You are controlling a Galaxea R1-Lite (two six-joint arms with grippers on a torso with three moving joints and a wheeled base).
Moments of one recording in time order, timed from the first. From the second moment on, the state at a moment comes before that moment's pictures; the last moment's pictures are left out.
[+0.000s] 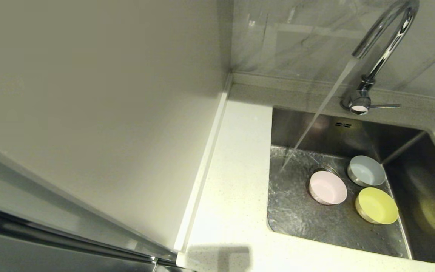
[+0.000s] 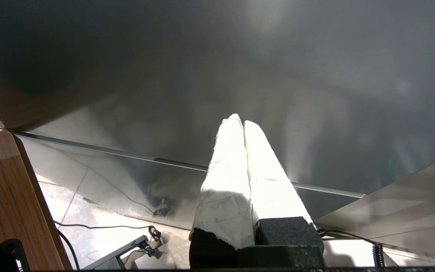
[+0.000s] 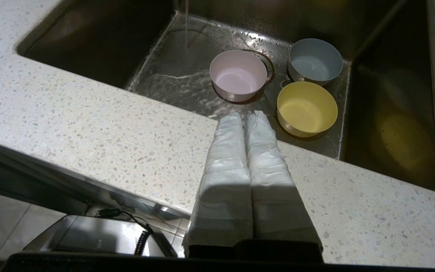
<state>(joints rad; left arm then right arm) 0.00 0.00 0.00 -0.01 0.00 -0.01 0.01 0.00 0.00 0.00 0.03 -0.05</state>
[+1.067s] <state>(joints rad) 0.00 0.00 0.00 -0.01 0.00 -0.01 0.01 0.00 0.00 0.00 0.03 -0.05</state>
